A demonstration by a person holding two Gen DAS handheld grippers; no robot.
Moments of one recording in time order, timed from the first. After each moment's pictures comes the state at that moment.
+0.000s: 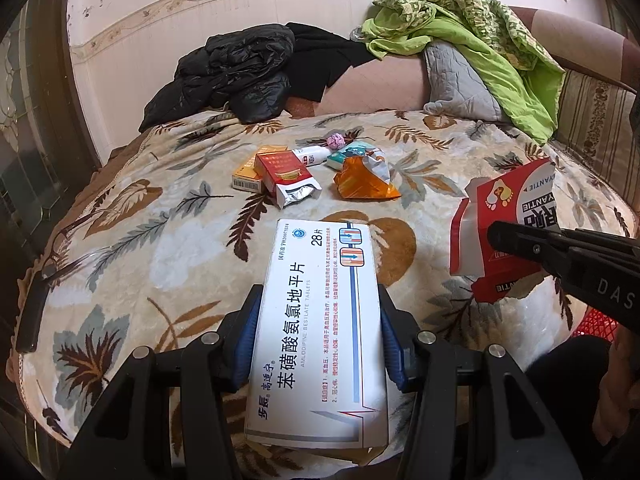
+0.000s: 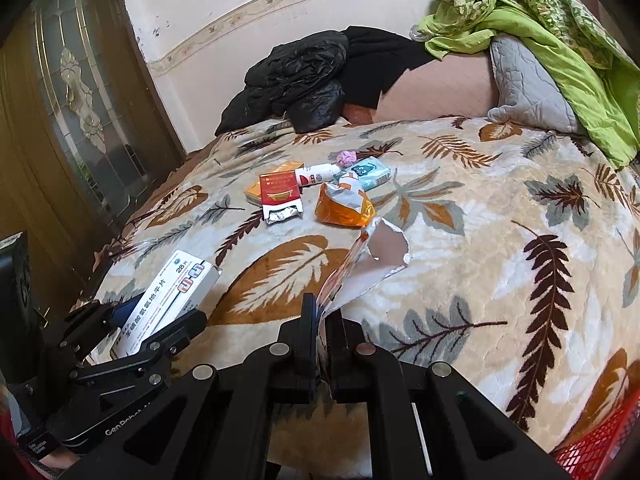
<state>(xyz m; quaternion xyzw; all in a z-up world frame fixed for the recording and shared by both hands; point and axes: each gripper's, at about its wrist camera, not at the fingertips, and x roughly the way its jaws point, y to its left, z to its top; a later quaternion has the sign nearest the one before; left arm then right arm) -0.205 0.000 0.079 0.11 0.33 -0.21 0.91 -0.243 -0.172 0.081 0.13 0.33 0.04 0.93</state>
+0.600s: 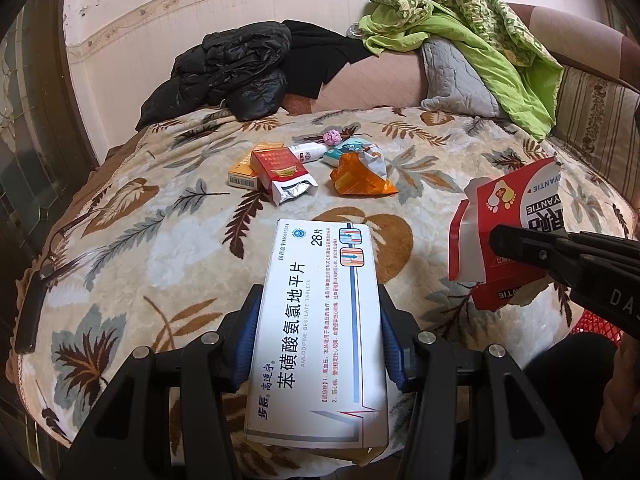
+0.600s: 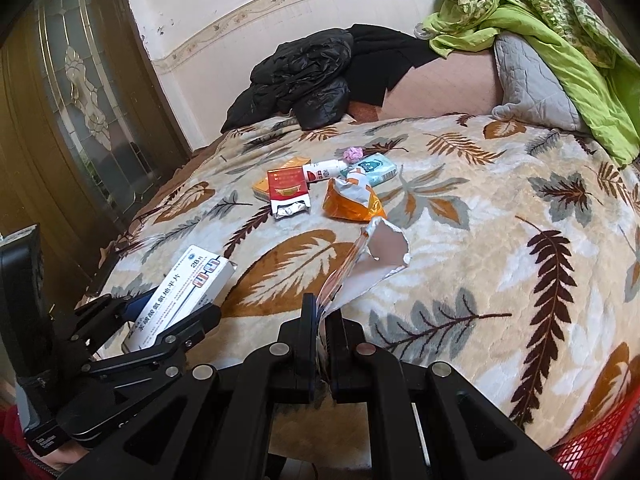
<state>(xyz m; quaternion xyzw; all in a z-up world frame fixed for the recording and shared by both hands) -0.203 -0.001 0.076 0.11 0.34 -0.21 0.91 -0.249 -0.168 0.082 0.14 0.33 0.05 0.93</state>
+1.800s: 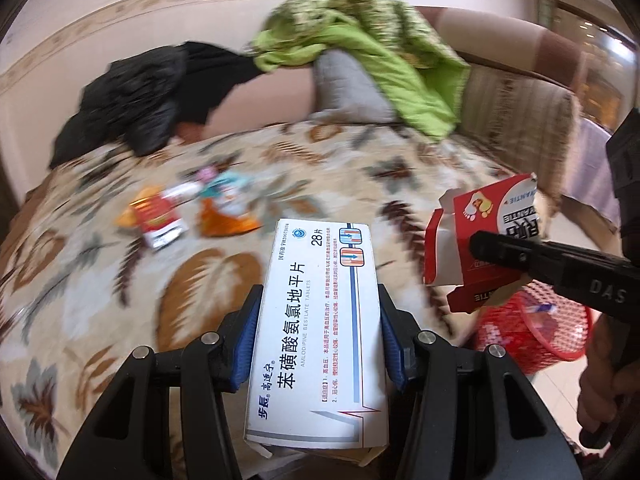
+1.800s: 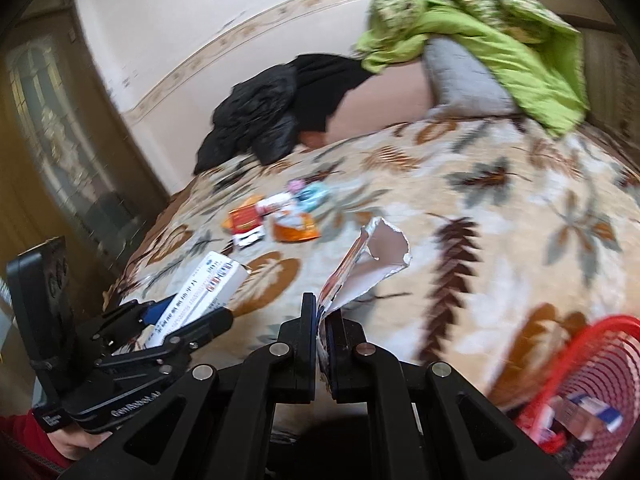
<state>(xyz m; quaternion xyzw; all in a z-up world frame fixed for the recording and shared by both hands) -0.247 -0.081 0.119 0.11 0.33 -0.39 0.85 -0.337 -0.251 0.118 0.21 0.30 -0.03 0.93</state>
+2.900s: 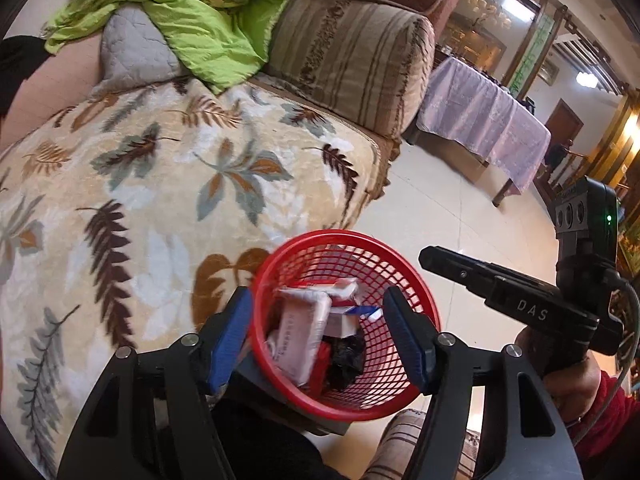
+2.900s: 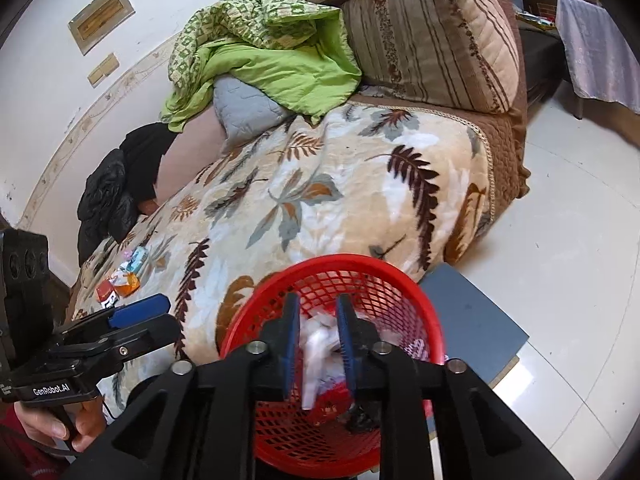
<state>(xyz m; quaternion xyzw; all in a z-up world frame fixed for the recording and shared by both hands) -0.351 -0.281 0.117 0.13 0.40 -0.59 0.68 -0.522 -0.413 0.099 0.31 0.28 -0.25 0.87</state>
